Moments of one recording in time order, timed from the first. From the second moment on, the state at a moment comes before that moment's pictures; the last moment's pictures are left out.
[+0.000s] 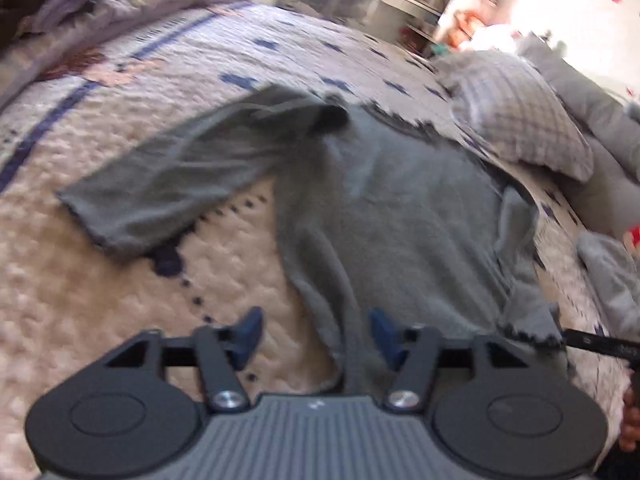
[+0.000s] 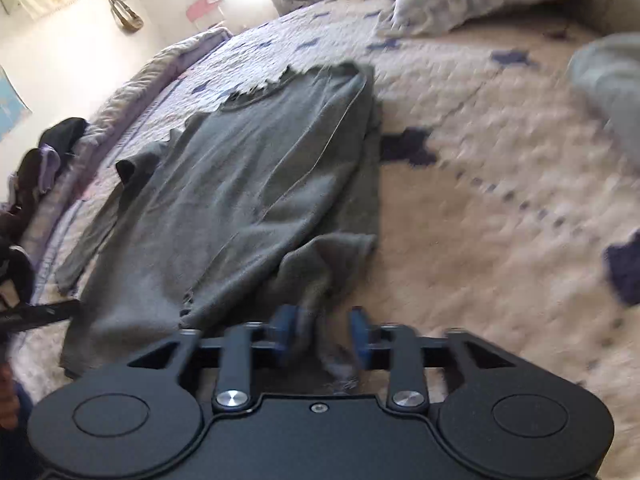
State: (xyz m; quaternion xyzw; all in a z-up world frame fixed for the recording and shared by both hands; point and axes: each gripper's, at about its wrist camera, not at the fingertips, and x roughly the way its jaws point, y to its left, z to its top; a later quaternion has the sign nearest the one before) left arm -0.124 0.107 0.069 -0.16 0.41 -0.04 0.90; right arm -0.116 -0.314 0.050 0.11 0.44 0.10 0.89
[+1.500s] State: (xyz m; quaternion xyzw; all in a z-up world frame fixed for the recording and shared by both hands) left arm -0.092 0.137 0.046 -0.18 0.39 0.02 0.90; right arm 0.017 -0.431 0.144 -0.05 0.26 -0.15 0.95
